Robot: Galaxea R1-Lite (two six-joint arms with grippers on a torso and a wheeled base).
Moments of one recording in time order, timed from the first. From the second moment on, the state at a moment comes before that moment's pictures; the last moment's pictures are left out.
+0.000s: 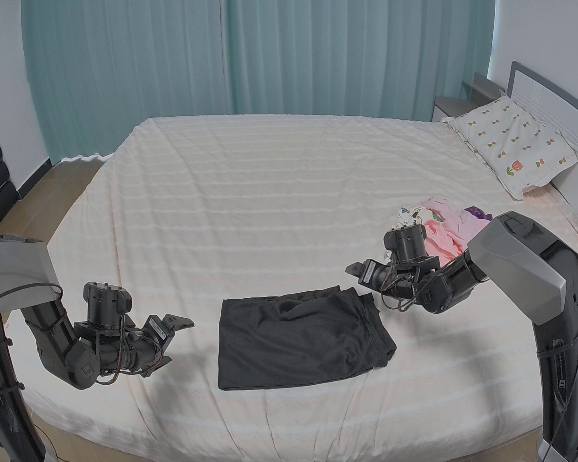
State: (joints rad) left arm -0.15 2.11 -0.42 -0.97 -0.25 -1.03; right arm 0.38 2.48 -1.38 -0.50 -0.08 0.64
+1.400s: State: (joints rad) left arm -0.17 2.12 -0.42 -0.97 -0.20 -1.01; right arm 0.42 2.66 -1.58 -0.50 -0.08 0.73
